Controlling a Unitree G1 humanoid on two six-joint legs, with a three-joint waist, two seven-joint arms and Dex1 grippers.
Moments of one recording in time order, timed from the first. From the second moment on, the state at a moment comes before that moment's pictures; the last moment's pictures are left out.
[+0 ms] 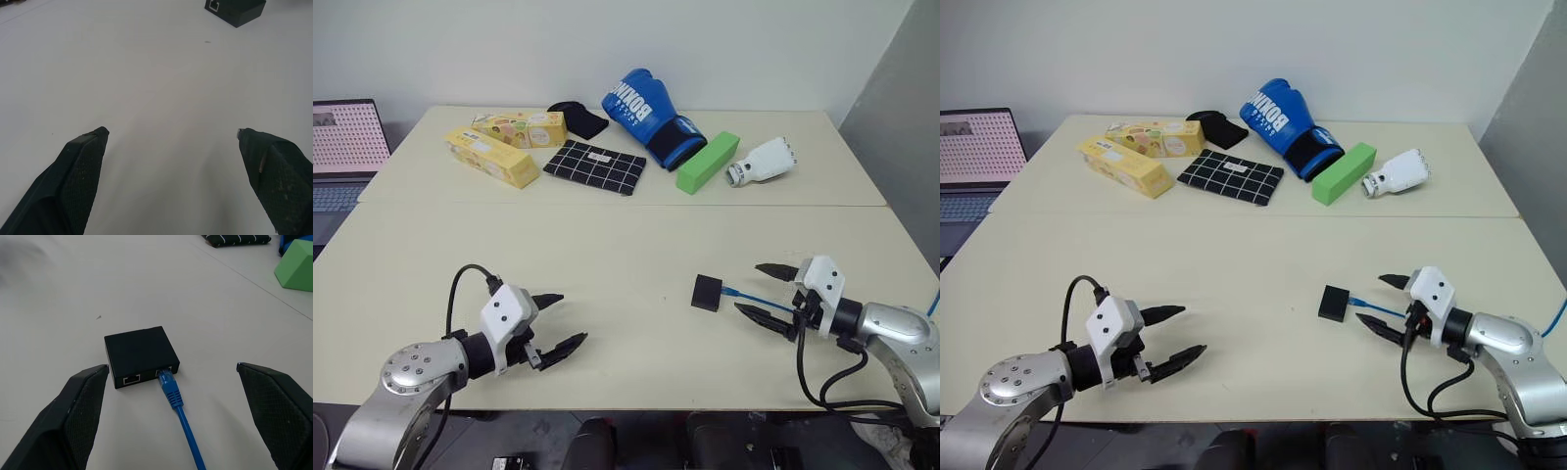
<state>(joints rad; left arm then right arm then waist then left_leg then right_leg) 0.19 0.75 0.16 -0.49 -0.41 0.40 -0.84 -0.02 -0.73 -0.07 -0.31 0.34 0.31 0.85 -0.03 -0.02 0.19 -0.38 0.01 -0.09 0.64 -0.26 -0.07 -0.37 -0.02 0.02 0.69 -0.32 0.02</state>
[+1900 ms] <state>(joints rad) -0.19 0.72 0.17 -0.37 -0.86 0.83 -0.86 -0.59 -0.66 0.26 0.03 -0.02 -0.06 1.07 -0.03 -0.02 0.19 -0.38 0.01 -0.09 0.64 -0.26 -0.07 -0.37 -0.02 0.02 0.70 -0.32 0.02</state>
